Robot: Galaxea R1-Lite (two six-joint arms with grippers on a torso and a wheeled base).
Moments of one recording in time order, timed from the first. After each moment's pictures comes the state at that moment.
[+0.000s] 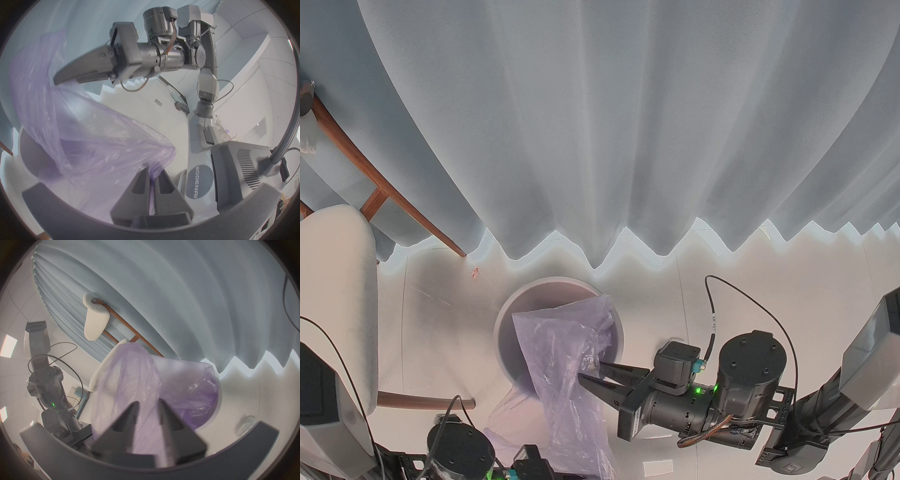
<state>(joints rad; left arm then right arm) -0.98 1.86 -0.02 -1.31 -0.22 0.11 0.97 1.98 -0.51 -1.28 0.05 0.24</state>
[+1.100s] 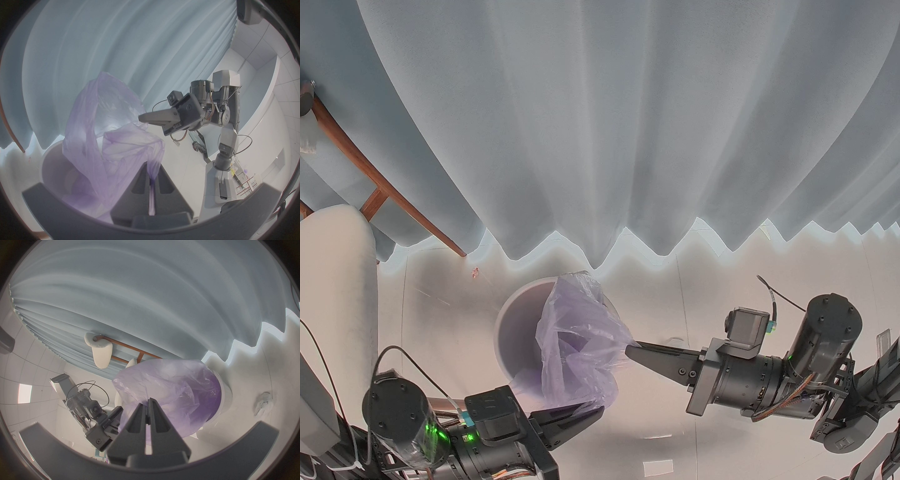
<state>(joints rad) -0.90 1.75 -0.08 -1.54 -0.11 -0.07 0.84 1.77 -0.39 -1.30 0.27 0.58</state>
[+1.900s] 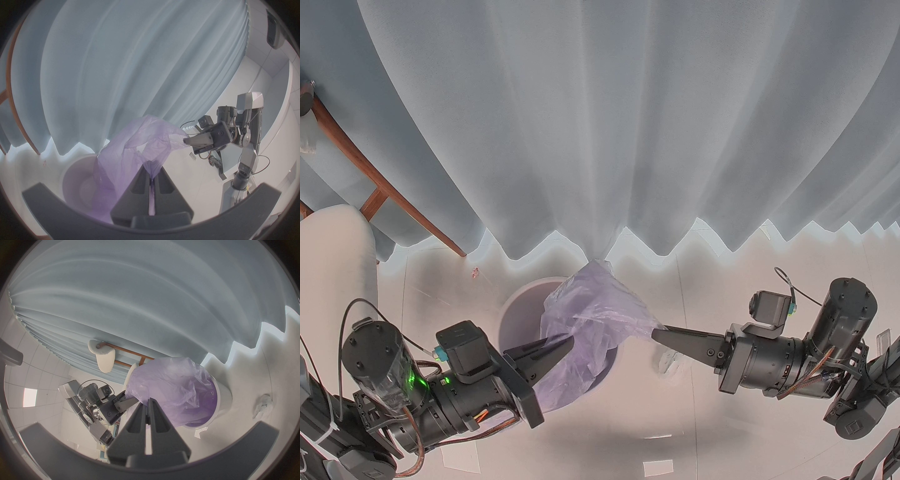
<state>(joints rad) -0.75 1.66 -0.21 -1.40 -0.08 -0.12 0.71 1.73 -0.36 -1.33 0.42 0.62</state>
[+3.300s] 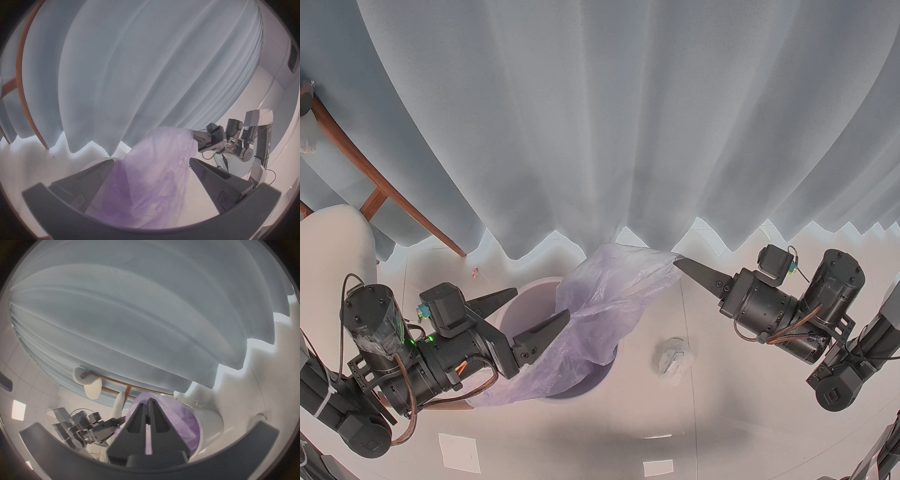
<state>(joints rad) -0.55 1.68 -0.29 -1.36 -0.17 -0.20 0.56 1.87 -0.49 -1.50 0.34 0.72</state>
